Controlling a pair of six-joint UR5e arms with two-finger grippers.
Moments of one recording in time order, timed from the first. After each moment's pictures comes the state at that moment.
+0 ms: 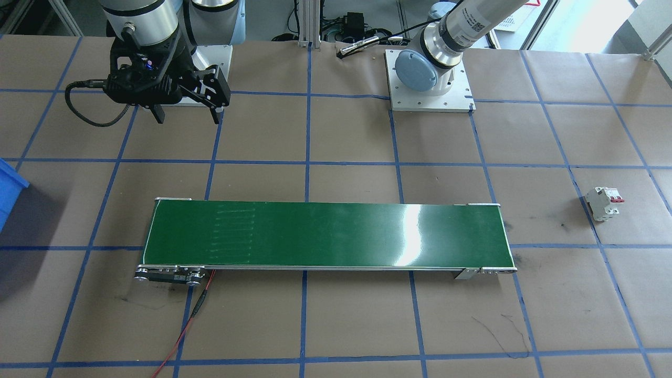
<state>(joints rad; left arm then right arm) -0.61 -2.01 -1.35 -1.31 1.65 1.02 1.67 -1.63 1.64 -1.59 -1.55 0.11</state>
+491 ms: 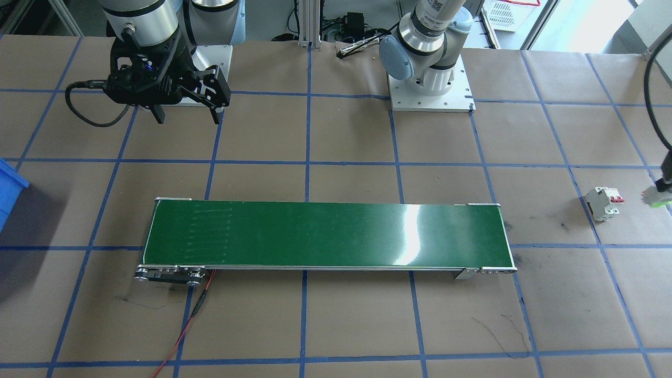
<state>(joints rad) -0.97 -1.82 -1.34 -1.53 1.65 0.68 1.67 -1.63 1.64 -1.59 -1.55 0.11</state>
